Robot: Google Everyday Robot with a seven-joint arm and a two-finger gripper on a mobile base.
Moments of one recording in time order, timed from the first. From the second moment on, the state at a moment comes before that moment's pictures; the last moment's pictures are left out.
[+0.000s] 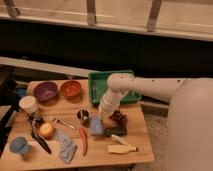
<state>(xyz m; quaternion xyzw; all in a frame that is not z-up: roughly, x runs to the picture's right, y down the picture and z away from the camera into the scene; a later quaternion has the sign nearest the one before) 0.001 0.140 0.789 -0.41 0.14 0.65 0.62</state>
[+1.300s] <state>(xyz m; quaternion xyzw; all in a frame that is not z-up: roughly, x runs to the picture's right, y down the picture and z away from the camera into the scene) 0.082 0.019 0.774 -0.26 0.12 0.75 0.60</state>
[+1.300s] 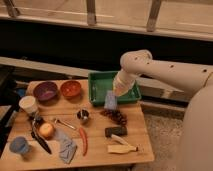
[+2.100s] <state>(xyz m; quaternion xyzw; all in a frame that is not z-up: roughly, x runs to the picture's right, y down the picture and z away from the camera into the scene) 0.119 -0.092 0.793 -0.19 0.07 0.78 0.59</state>
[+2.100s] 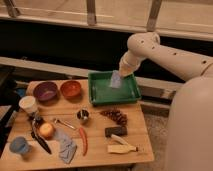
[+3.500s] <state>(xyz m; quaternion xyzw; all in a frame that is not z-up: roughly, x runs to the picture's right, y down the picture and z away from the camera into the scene) 0.081 -0.041 0.917 -0.29 0.10 0.80 0.52</state>
